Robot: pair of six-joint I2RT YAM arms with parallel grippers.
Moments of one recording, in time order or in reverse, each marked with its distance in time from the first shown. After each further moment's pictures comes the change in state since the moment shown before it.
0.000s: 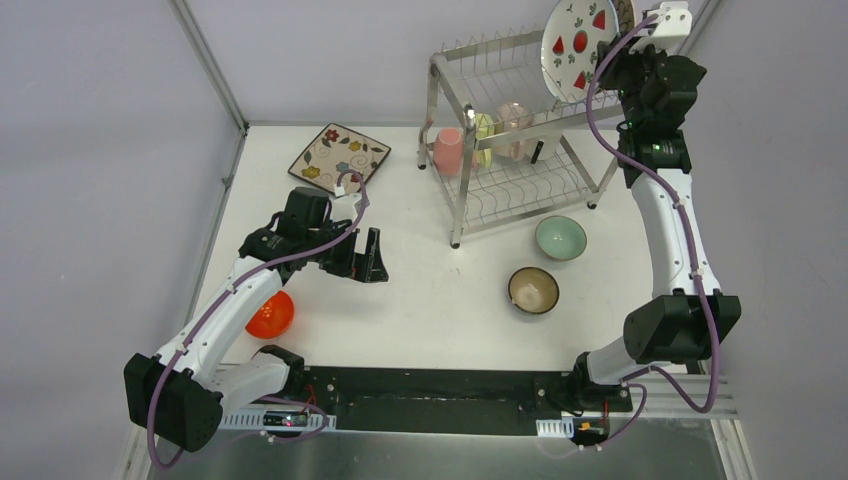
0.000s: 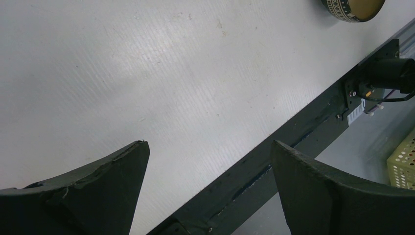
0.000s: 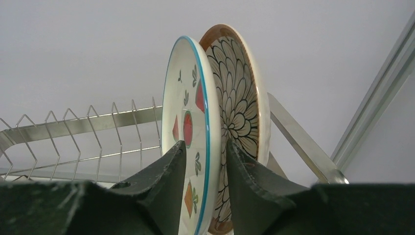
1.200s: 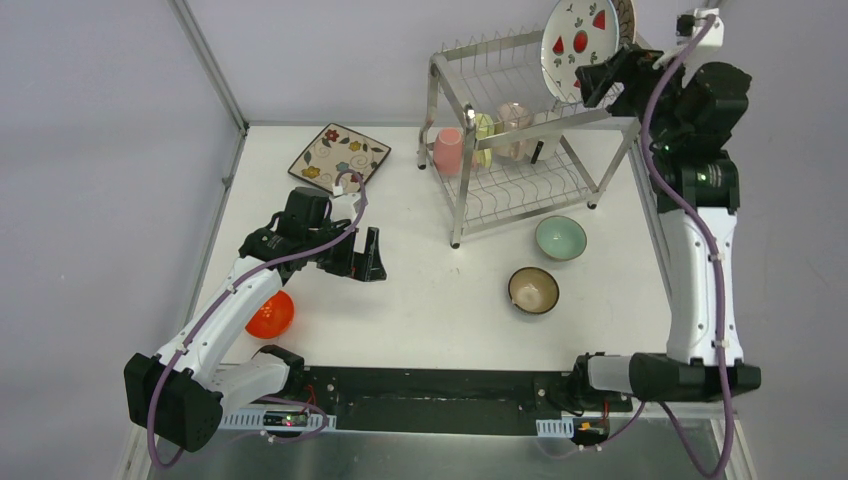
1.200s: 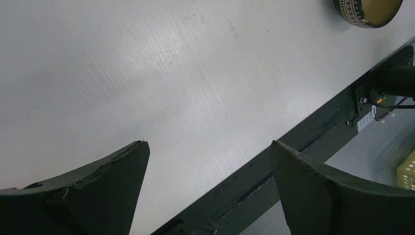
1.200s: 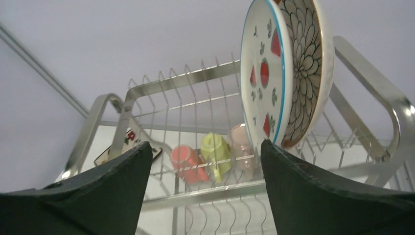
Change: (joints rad) left arm 0.000 0.001 0.000 -0.001 -0.040 0.005; right arm 0.000 -0.152 0.140 -0.462 -0.188 0.220
